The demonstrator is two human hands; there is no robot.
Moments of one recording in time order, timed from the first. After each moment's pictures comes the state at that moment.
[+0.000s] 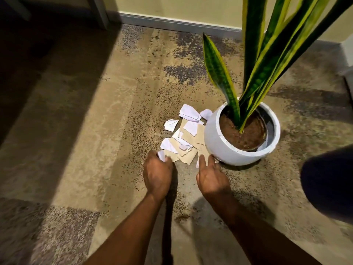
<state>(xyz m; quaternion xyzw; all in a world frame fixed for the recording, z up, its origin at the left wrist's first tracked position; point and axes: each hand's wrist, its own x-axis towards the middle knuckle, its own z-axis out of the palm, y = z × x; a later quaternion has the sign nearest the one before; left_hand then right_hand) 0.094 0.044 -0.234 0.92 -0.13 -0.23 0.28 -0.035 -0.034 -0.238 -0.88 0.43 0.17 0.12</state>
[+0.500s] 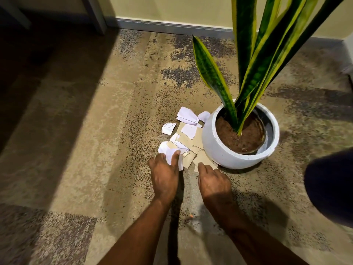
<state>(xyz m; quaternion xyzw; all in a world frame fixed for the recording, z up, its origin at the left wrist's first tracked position) 0.073 0.025 -0.238 0.91 -0.16 -0.22 0.31 -0.047 -0.031 -0.240 -0.92 0.39 0.03 0.02</state>
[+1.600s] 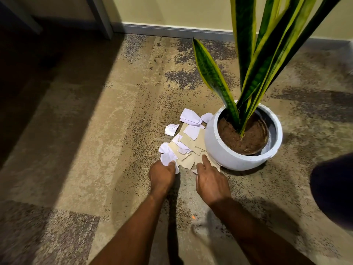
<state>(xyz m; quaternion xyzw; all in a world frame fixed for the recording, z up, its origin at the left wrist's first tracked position) 0.093 0.029 -0.252 0.90 -0.09 -0.30 0.32 -0.039 -0.041 -0.240 -0.91 0.37 0.11 0.13</state>
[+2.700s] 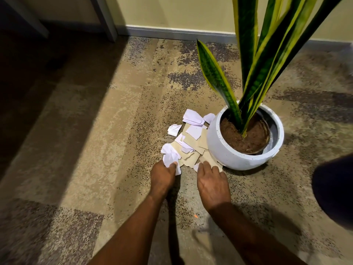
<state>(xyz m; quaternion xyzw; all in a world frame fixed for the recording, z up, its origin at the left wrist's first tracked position) 0.097 0.043 -0.256 0.88 -0.13 -0.31 0.35 -0.039 -0.022 -0.229 -0.93 0.35 0.10 0.01</state>
